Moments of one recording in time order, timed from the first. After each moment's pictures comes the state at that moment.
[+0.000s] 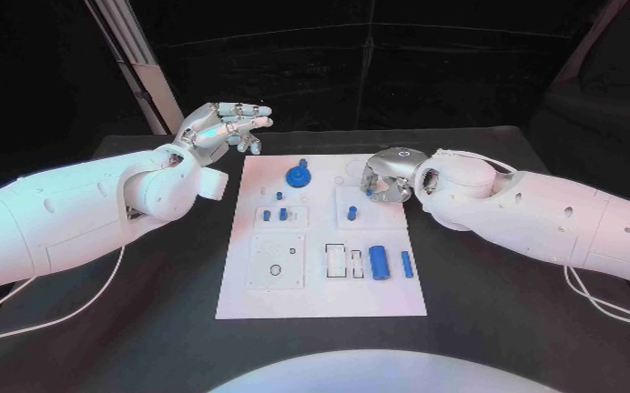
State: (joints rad) left arm 1.27 -0.79 -0.18 1.34 0.05 -0.08 0.50; left_hand 1.32 -0.09 0.41 -0.09 0.14 1.02 0.17 0.15 0.07 1.12 0.10 0.24 0.08 1.25 0.01 1.10 0.56 0.18 1.20 0.12 0.69 0.73; right arm 1.07 -0.75 0.03 1.40 -1.75 -0.10 -0.11; right_hand 1.56 -0.12 0.29 0.15 0.20 1.04 0.16 0.10 0.07 1.15 0.09 0.13 0.07 1.47 0.00 1.21 1.14 0.18 1.09 0.10 1.03 0.55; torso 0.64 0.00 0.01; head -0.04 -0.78
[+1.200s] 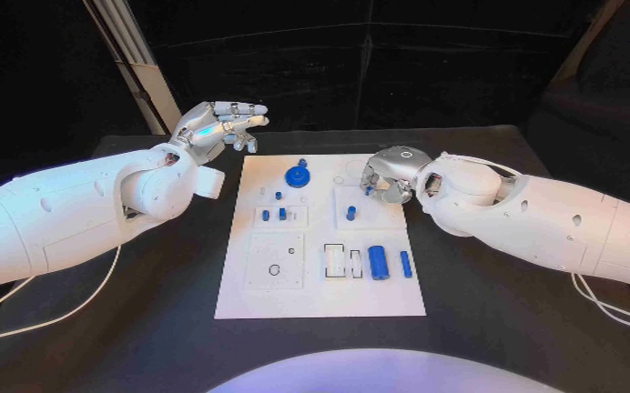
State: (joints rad) left arm 1.27 -0.80 -0.18 1.33 0.05 -0.08 0.50; left_hand 1.32 -0.09 0.41 -0.10 0.14 1.02 0.17 0.15 0.07 1.12 0.10 0.24 0.08 1.25 0.01 1.09 0.56 0.18 1.19 0.11 0.69 0.73; right arm 1.06 -0.79 0.03 1.46 -1.79 -0.18 -0.13; right_hand 1.52 -0.10 0.46 0.07 0.14 1.10 0.15 0.11 0.07 1.24 0.08 0.08 0.07 1.46 0.00 1.25 1.16 0.16 1.15 0.09 1.15 0.72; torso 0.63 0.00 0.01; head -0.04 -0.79
